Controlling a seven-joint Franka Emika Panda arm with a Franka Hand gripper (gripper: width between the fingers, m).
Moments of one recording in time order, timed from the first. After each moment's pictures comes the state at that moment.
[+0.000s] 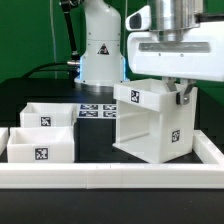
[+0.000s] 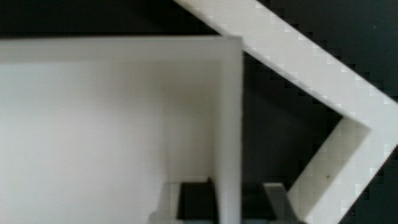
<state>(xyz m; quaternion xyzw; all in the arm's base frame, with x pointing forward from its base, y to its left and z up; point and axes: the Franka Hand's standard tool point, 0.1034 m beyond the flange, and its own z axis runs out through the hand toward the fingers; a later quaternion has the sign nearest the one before) 0.569 0.090 0.099 -0.83 0.55 0.02 0.07</state>
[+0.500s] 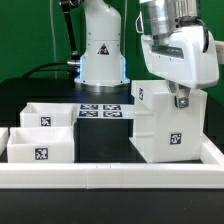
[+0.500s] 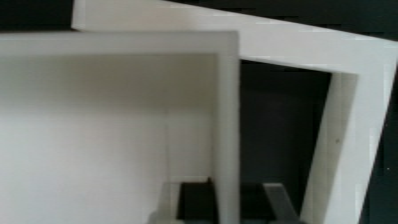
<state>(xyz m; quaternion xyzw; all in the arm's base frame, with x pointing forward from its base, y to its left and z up) 0.584 0.098 0.097 -0.76 0.65 0.04 0.09</state>
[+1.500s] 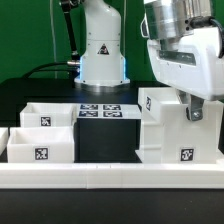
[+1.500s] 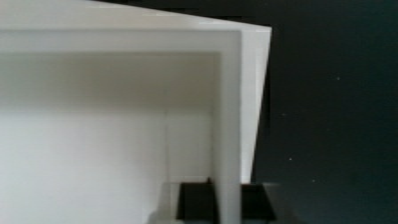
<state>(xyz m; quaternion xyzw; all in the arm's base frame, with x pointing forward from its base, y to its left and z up) 0.644 0.096 0.098 -0.75 0.65 0.04 0.11</state>
